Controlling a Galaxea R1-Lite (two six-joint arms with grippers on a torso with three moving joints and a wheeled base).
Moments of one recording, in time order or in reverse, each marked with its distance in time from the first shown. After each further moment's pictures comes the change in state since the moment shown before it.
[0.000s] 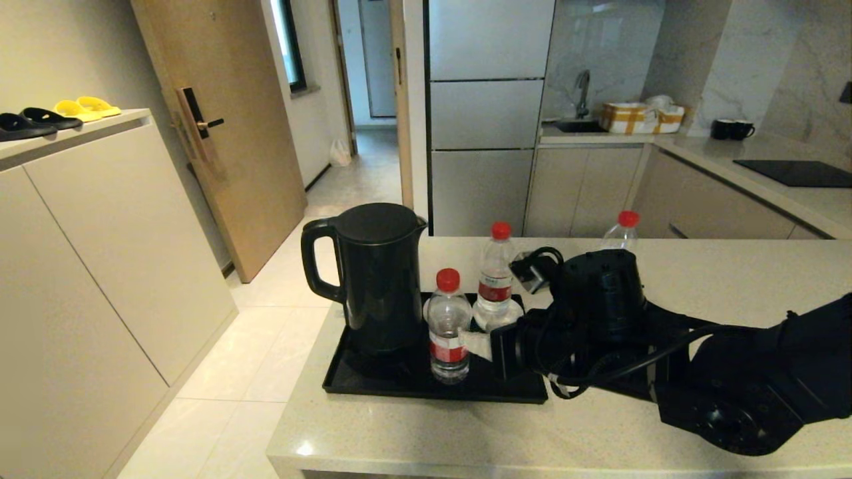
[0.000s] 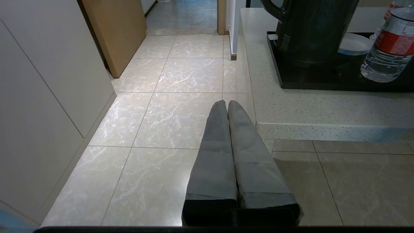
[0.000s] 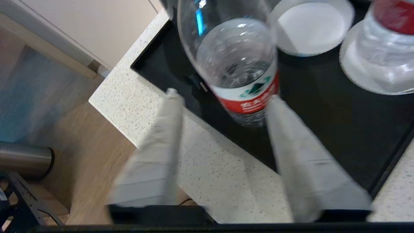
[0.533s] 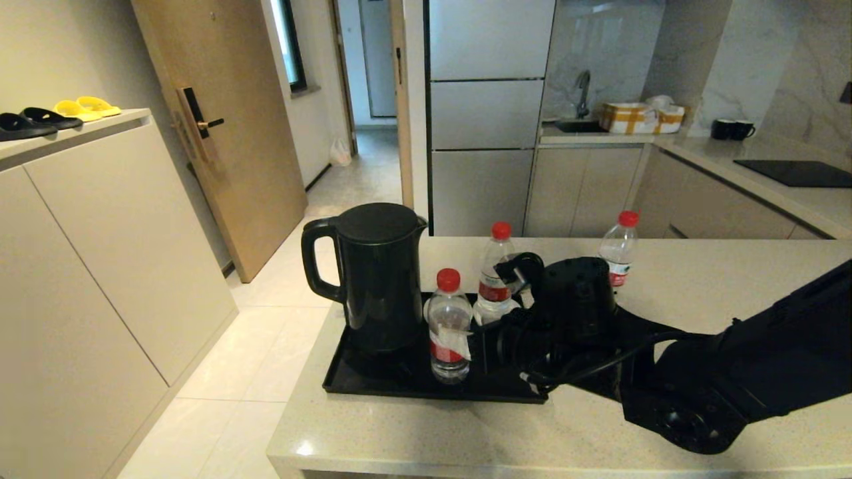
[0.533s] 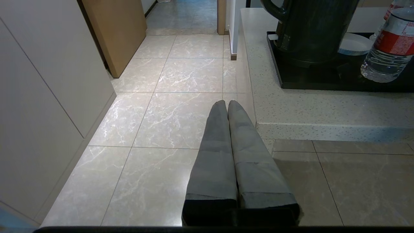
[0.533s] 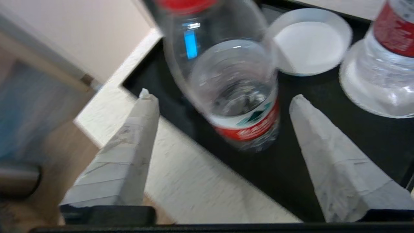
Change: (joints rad) left arm 0.000 0.000 0.000 0.000 0.000 0.000; right arm 0.006 0.101 -0.032 -0.120 -0.054 -0.007
